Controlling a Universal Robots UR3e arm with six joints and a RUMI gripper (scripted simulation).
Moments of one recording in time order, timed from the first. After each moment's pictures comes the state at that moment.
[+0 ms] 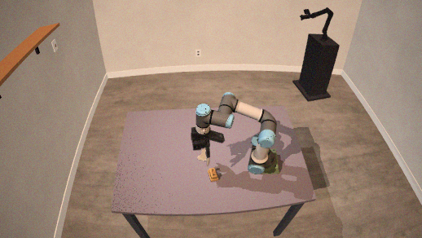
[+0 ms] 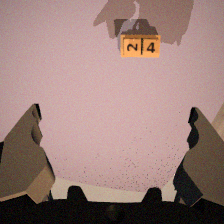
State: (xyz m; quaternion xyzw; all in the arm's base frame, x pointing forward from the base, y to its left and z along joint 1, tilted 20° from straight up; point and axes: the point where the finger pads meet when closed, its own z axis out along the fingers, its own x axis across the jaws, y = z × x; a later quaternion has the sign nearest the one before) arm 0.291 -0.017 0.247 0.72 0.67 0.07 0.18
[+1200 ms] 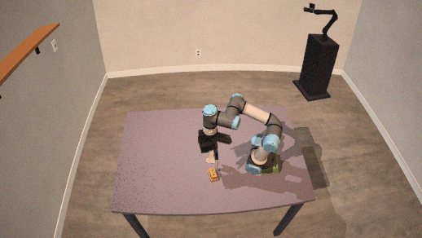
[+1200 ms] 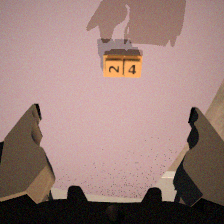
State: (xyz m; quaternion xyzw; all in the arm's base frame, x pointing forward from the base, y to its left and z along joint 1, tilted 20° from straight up) arm 0.262 0.005 0.224 0.70 0.69 0.08 0.15
